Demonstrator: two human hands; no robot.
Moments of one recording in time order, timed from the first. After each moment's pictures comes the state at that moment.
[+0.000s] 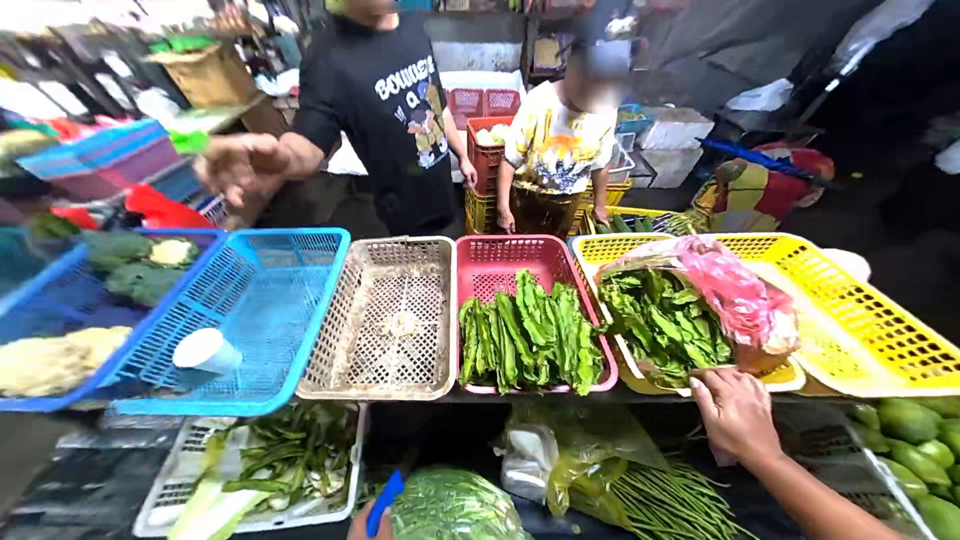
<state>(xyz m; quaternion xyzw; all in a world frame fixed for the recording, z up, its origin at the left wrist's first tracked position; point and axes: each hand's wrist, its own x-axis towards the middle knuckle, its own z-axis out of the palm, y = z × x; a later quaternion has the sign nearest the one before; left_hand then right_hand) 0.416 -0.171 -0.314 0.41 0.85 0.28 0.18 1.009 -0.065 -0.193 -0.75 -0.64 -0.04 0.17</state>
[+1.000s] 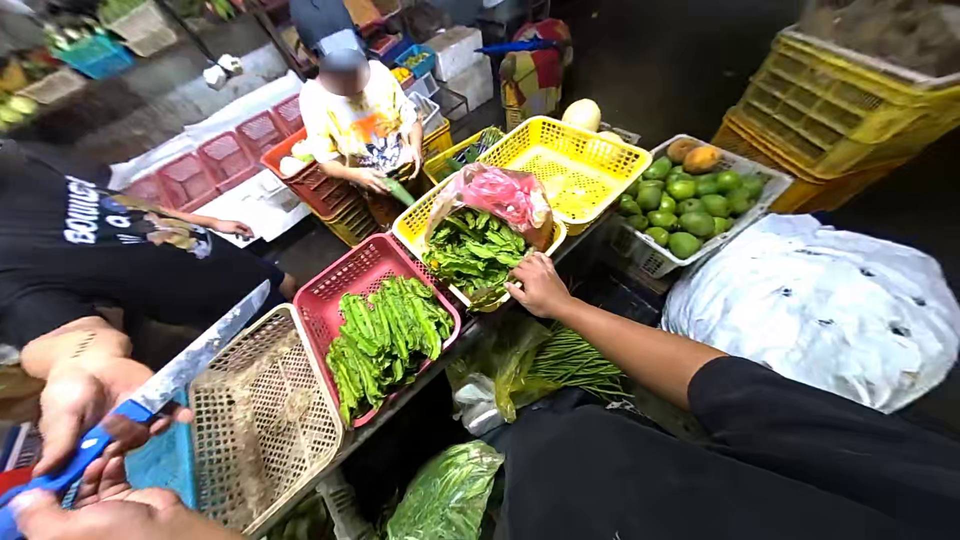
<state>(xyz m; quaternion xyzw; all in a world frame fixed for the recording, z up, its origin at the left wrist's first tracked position) 0.474 0.089 0.030 0.39 0.46 0.76 0.25 1.019 -0.069 -0.183 -0.78 -0.59 0.09 0.21</state>
